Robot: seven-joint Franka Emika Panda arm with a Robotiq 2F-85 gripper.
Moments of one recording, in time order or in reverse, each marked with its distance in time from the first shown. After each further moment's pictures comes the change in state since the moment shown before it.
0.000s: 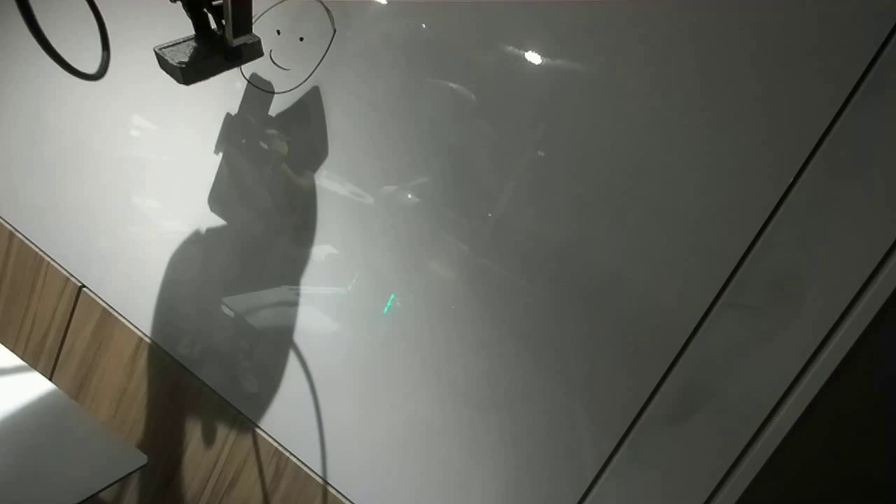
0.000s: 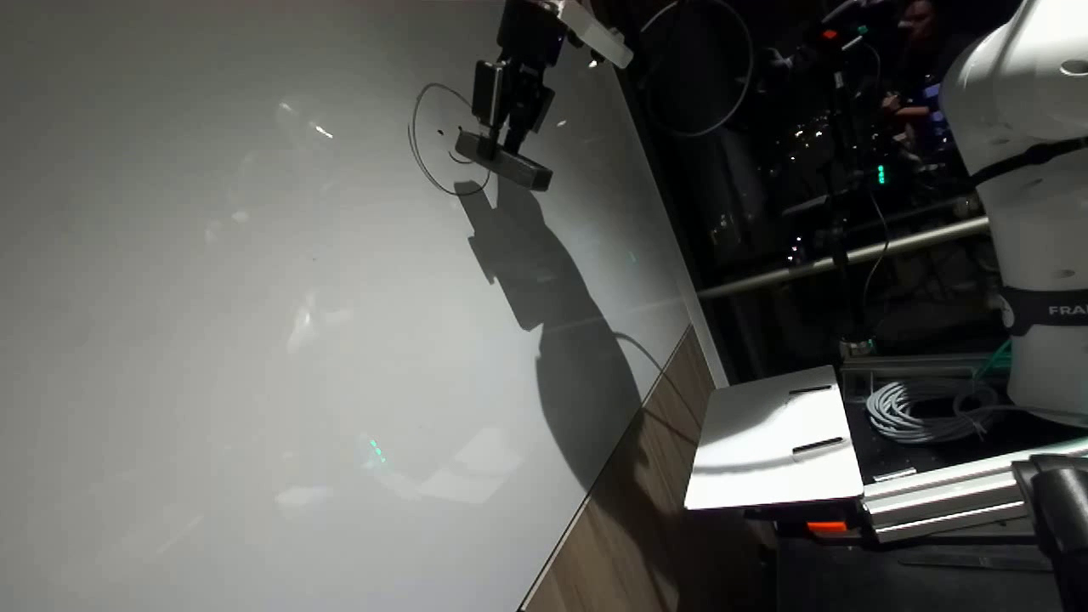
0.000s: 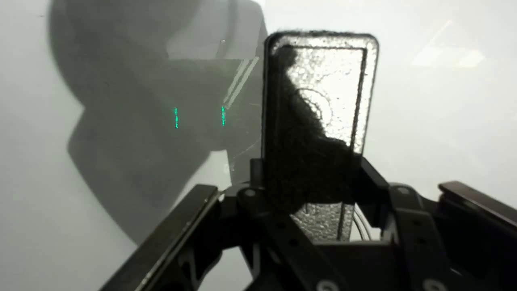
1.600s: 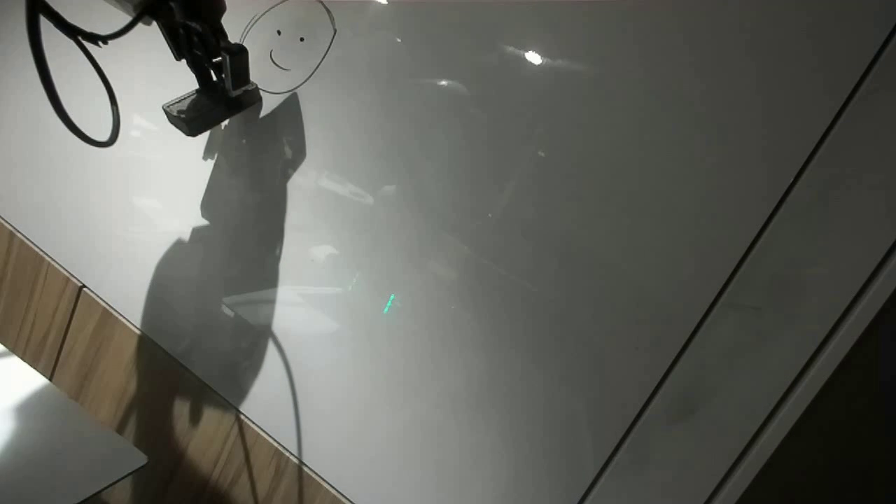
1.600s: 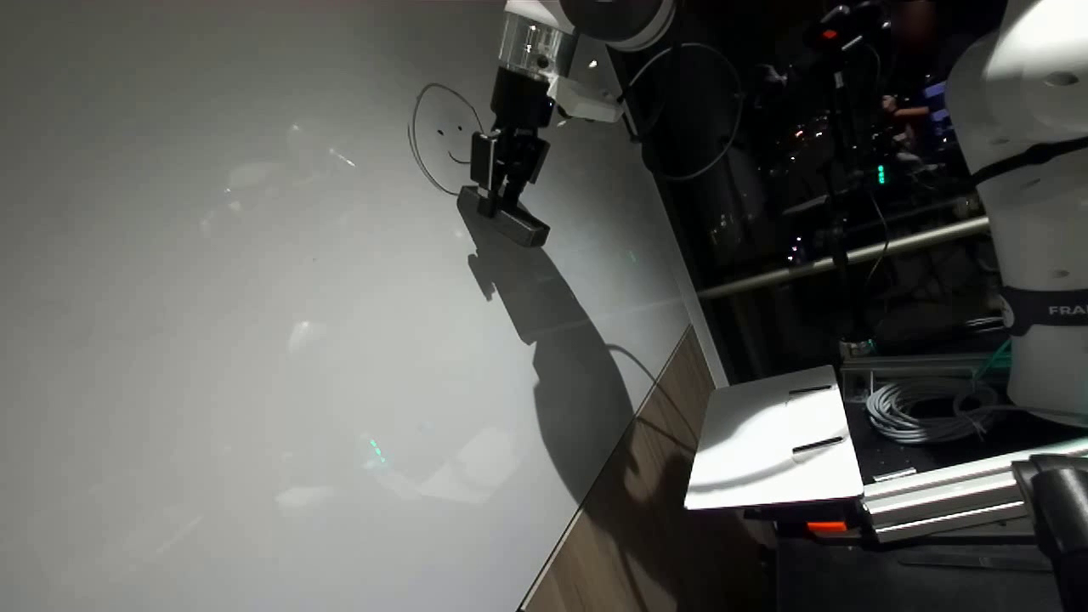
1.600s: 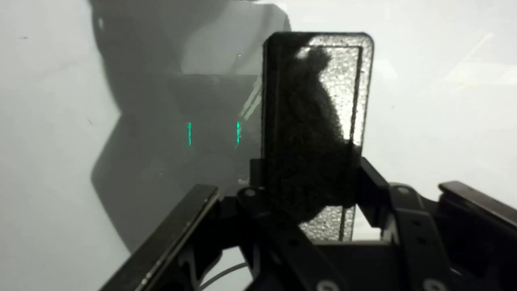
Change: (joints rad) arm -0.063 0.140 0.074 -0.031 -0.106 0.146 0.105
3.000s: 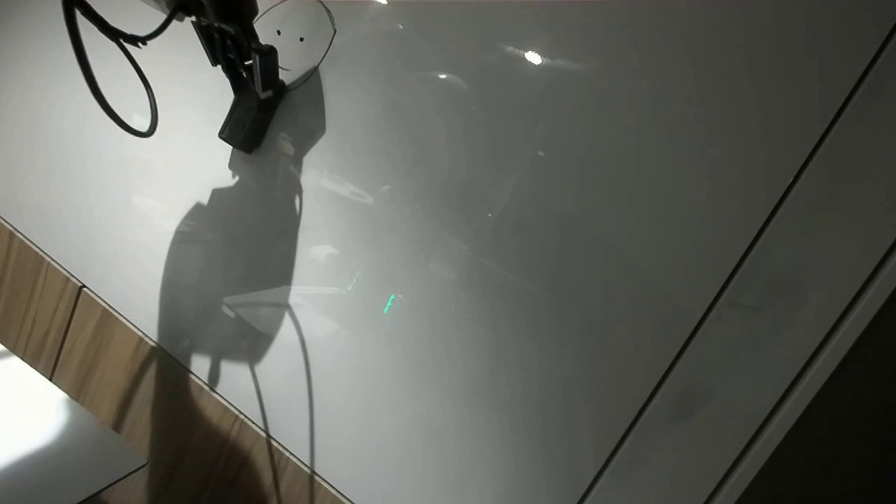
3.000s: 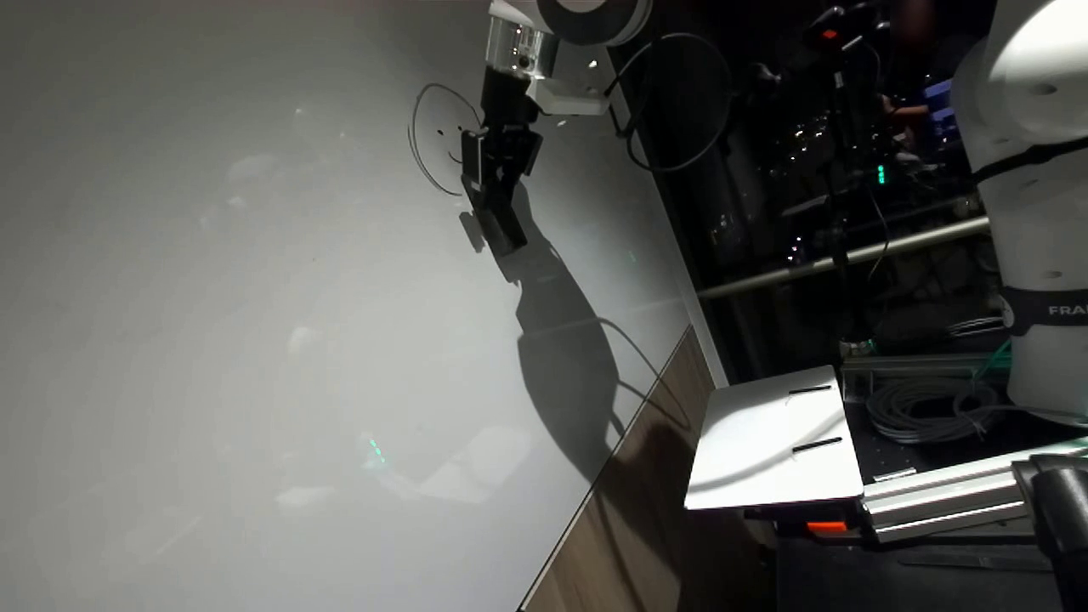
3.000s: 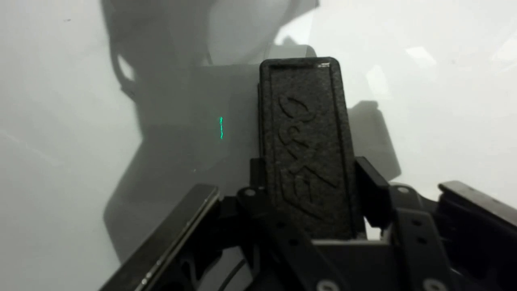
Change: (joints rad) arm -0.081 0.057 0.026 0.101 -0.077 -0.060 0.099
